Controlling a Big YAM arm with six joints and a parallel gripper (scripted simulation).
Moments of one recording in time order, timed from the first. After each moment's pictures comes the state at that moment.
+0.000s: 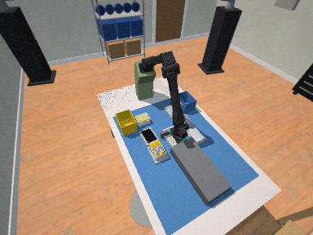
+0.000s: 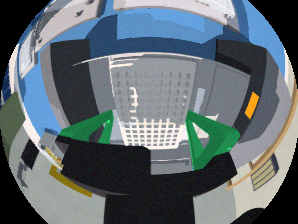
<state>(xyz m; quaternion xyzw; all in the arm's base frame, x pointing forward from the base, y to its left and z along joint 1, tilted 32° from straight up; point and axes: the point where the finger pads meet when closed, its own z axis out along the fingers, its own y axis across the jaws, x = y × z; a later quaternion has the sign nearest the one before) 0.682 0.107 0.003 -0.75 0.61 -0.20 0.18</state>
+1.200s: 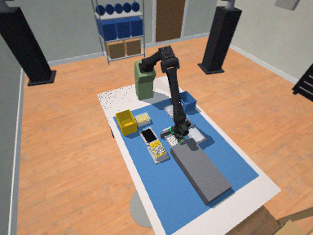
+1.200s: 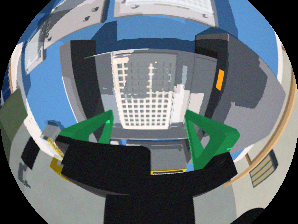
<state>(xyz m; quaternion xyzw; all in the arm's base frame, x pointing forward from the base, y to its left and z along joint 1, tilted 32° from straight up) 0.671 0.105 0.043 -0.75 0.61 -0.21 0.18</state>
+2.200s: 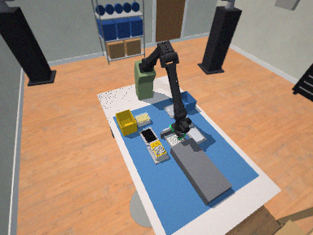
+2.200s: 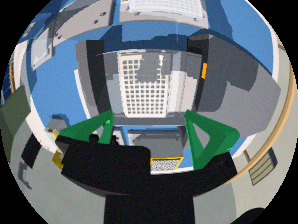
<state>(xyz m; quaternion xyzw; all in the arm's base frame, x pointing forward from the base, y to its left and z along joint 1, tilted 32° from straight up) 0.653 0.104 0.074 -0.75 0.60 -0.21 0.18</state>
